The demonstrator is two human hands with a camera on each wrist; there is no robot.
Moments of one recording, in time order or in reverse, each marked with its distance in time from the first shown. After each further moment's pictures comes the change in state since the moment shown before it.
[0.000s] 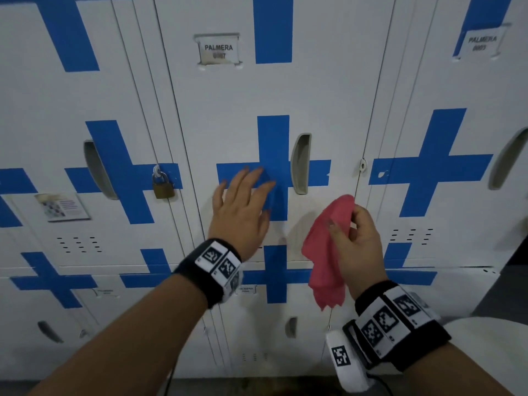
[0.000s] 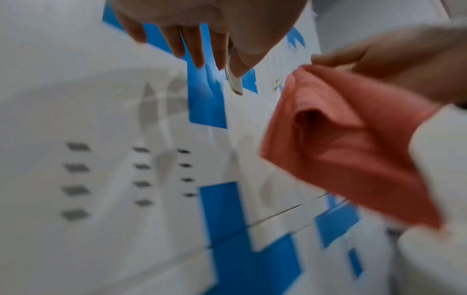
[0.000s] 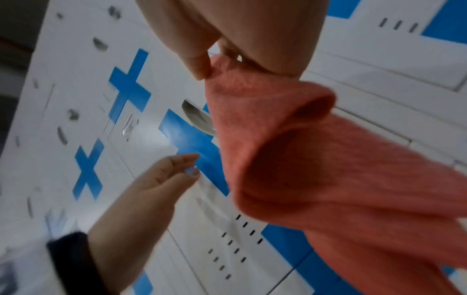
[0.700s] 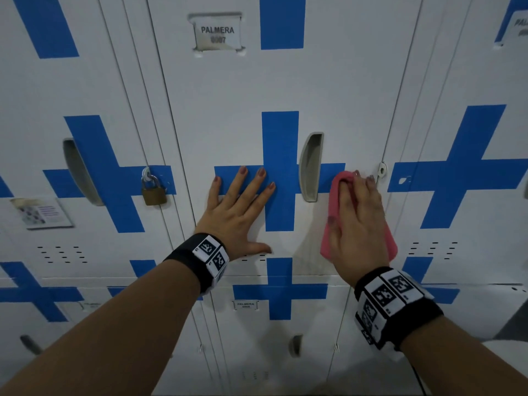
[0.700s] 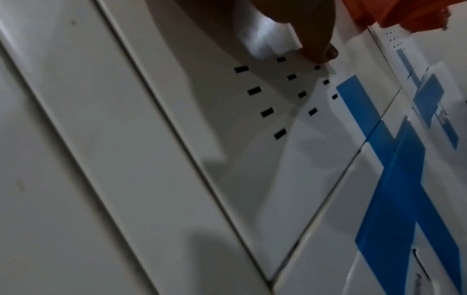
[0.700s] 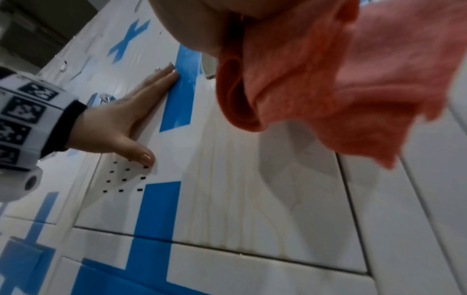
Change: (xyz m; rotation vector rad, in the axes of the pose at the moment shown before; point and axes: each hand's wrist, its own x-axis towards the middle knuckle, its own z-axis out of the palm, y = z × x) left_hand 0.010 -0.051 0.039 0.344 -0.158 0.219; right_hand 0.059 0.033 0.009 -1.023 0.039 -0.614
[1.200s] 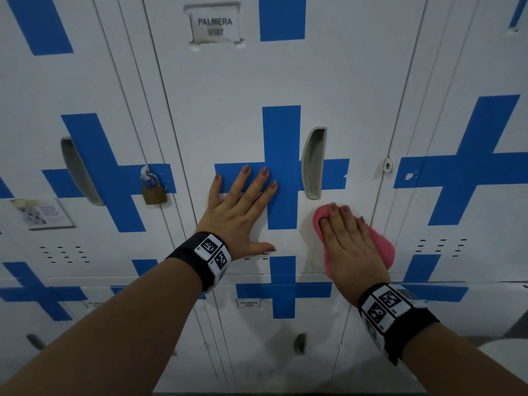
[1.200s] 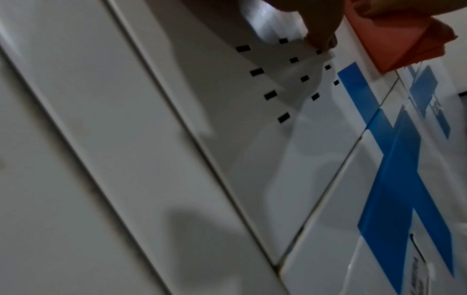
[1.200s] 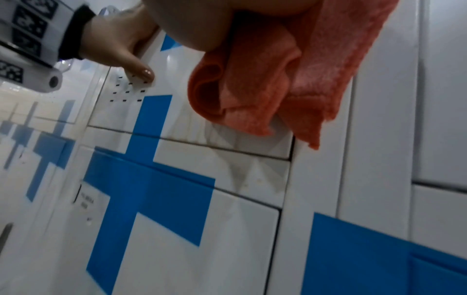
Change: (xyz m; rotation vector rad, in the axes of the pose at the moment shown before) left_hand 0.000 0.000 0.000 0.032 0.006 0.019; right_hand -0.035 0.029 0.041 -0.271 -0.272 -0.303
